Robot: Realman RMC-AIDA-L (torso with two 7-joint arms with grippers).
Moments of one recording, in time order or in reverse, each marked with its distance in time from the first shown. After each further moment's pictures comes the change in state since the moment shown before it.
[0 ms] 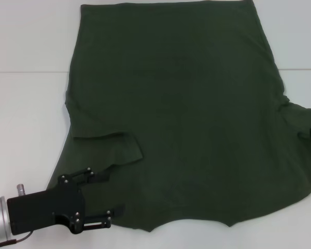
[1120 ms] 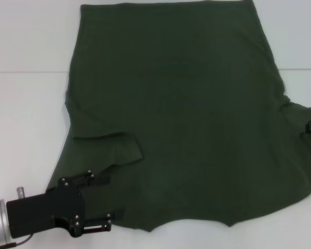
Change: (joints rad) left arm 0.008 -0.002 0.000 0.000 0.000 0.016 -0.001; right arm -0.011 0.011 0.001 -0.060 0.000 -0.032 0.009
